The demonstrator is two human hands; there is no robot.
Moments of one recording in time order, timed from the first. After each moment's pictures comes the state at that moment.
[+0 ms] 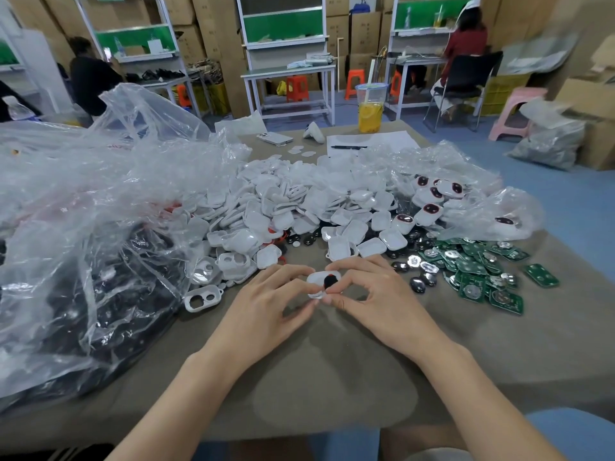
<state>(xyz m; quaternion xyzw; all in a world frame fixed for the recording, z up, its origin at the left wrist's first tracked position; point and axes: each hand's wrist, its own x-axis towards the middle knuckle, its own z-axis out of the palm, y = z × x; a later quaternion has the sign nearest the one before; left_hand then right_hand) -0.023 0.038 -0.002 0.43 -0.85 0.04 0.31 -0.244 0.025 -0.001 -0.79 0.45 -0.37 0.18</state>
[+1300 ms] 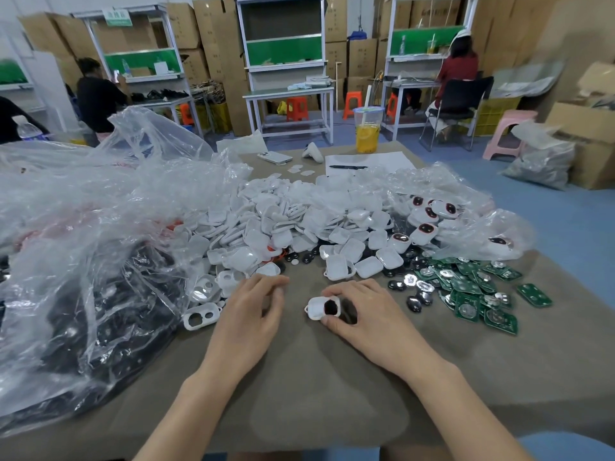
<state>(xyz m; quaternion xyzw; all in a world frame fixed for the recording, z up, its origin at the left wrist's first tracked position) -0.018 0.032 -0.002 0.58 -0.71 -0.09 0.39 -0.239 0.018 -0.007 -0.81 0.49 -0.30 0.14</state>
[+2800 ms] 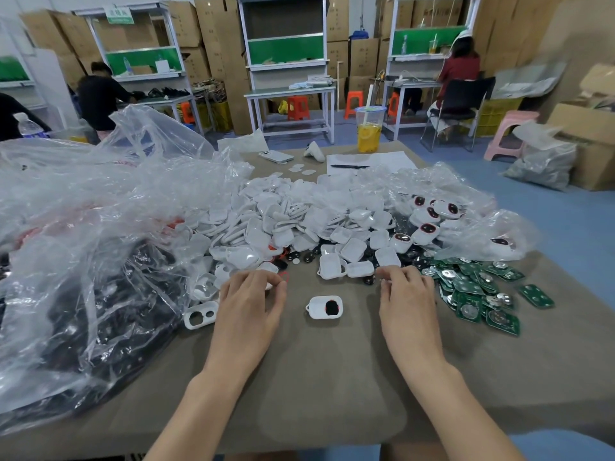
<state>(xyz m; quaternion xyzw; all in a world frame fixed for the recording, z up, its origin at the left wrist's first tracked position) -0.027 0.034 0.003 0.61 -0.68 0.01 0.40 -0.248 0.019 -0.003 -0.63 0.71 -0.33 0.03</state>
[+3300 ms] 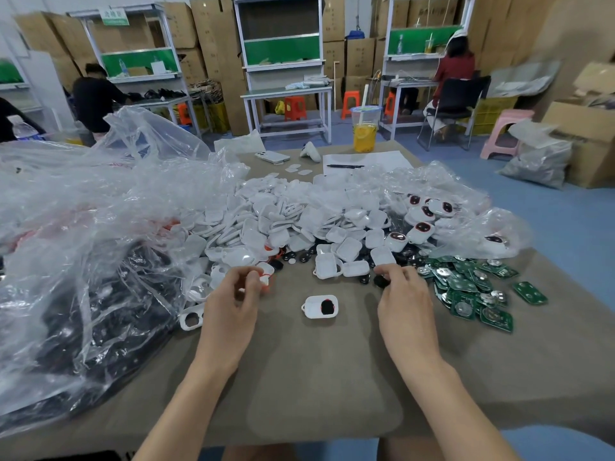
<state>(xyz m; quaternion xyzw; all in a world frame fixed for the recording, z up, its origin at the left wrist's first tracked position) -0.017 0.029 0.002 0.60 -0.56 -0.19 0.54 -0.250 0.020 -0.004 -0.62 0.70 -0.36 0.06</state>
